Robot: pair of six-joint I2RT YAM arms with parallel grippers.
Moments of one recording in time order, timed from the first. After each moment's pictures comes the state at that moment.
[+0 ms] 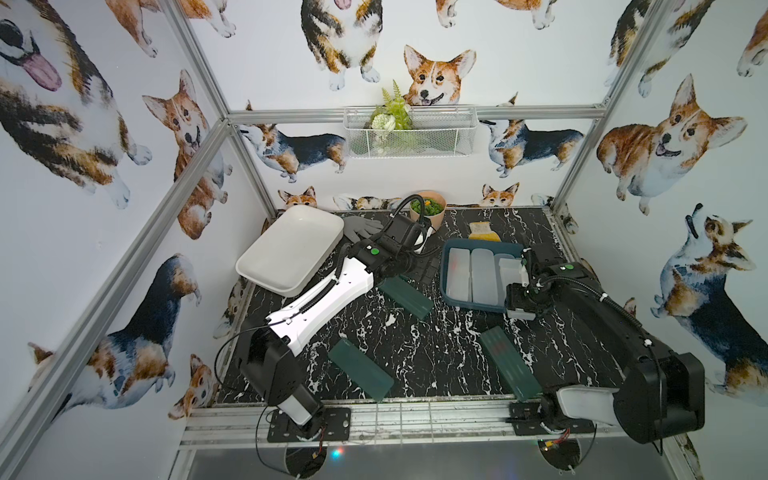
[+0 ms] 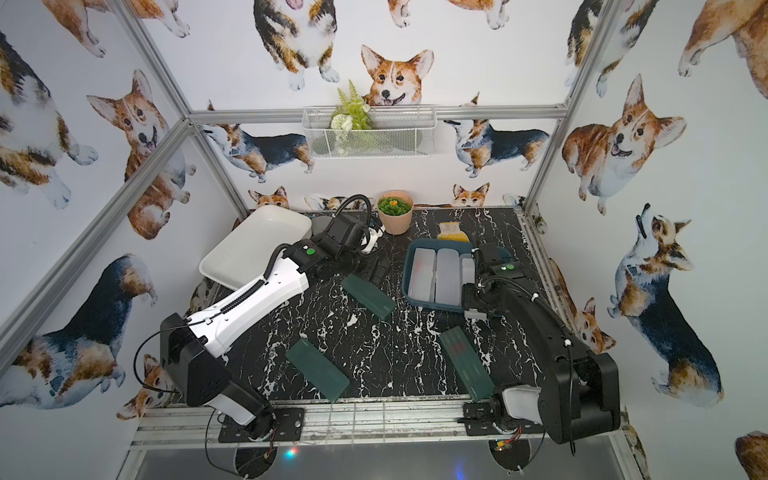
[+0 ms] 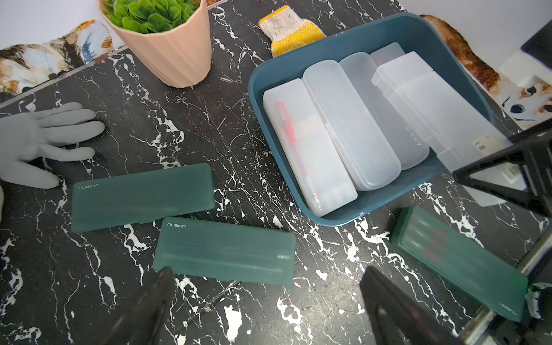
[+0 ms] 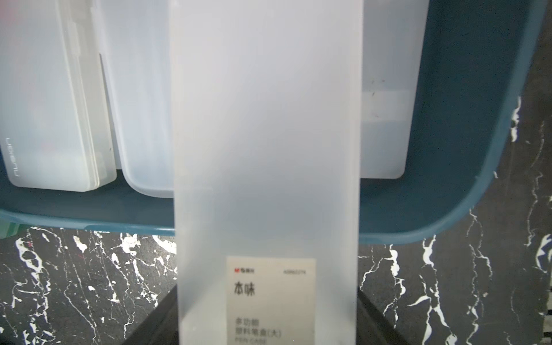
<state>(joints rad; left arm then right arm) -0.74 1.60 1.52 -0.74 -0.01 -0.13 0.23 1.30 1.01 -1.01 0.03 0.31</state>
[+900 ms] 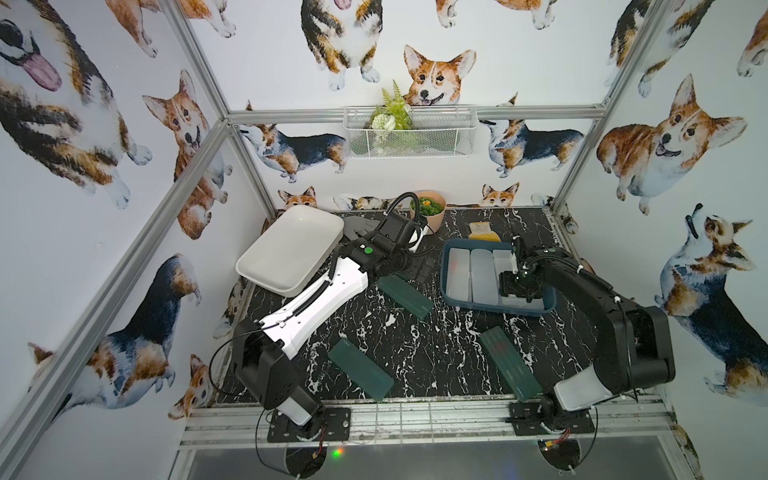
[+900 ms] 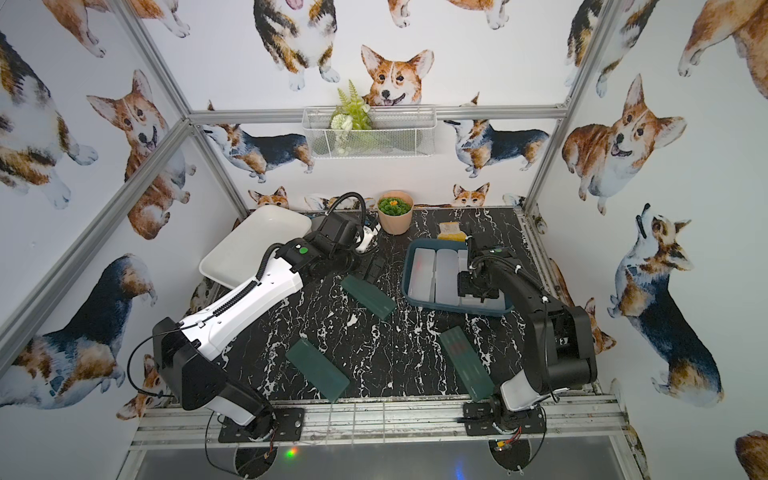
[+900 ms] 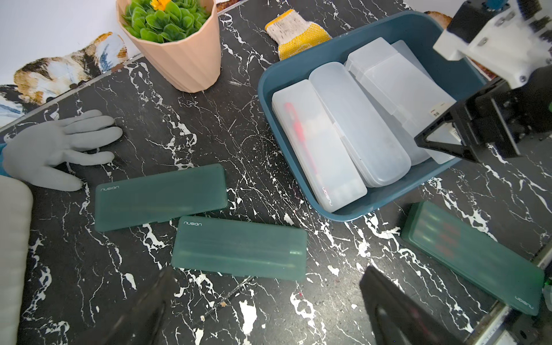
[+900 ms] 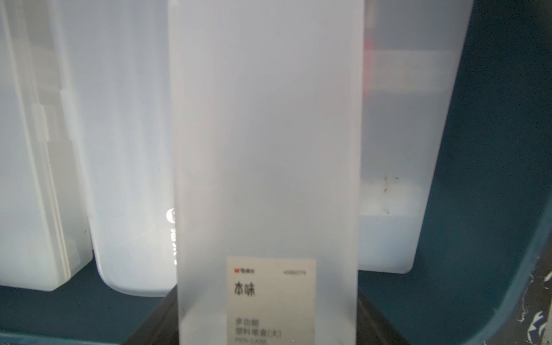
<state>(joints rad) -0.71 1.58 1.52 -0.76 -0.01 -0.08 0.20 1.53 1.11 -0.89 0.06 0.24</state>
